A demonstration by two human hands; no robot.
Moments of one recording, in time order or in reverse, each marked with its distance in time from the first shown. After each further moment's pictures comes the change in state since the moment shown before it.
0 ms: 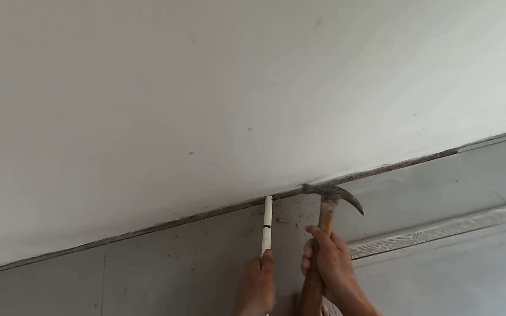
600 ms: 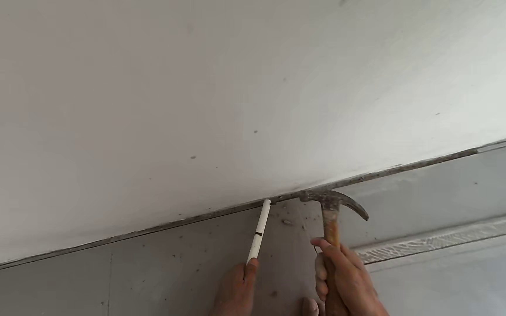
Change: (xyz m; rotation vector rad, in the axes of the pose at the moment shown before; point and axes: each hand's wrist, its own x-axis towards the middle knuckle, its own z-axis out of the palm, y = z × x) left_hand 0.006 -0.030 -0.050 0.285 0.047 0.075; right_hand -0.013 0.003 -0.016 0.015 -0.125 -0.020
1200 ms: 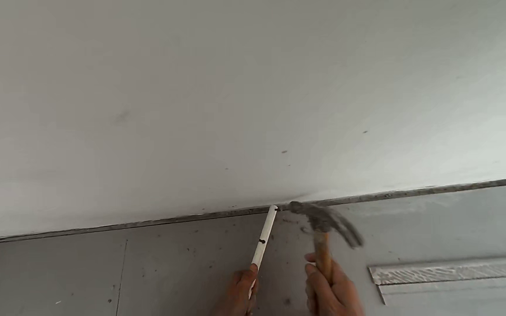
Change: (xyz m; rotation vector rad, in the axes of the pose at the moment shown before) left_hand 0.007 -0.053 -0.012 -0.584 -0.169 0.144; right_hand -0.019 0.035 0.041 -0.567 -0.106 -0.291
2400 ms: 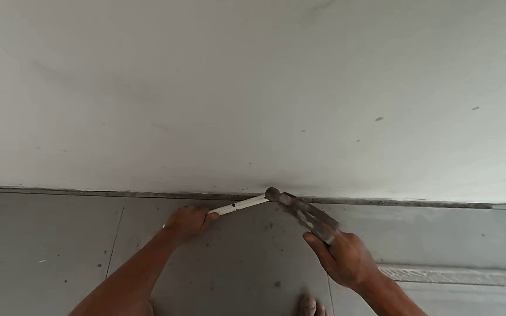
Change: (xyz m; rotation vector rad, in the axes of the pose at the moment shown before) left_hand 0.019 0.066 -0.139 1.439 0.268 0.138; right_hand 0.071 -0.022 -0.039 -0.936 -0.036 -0.755
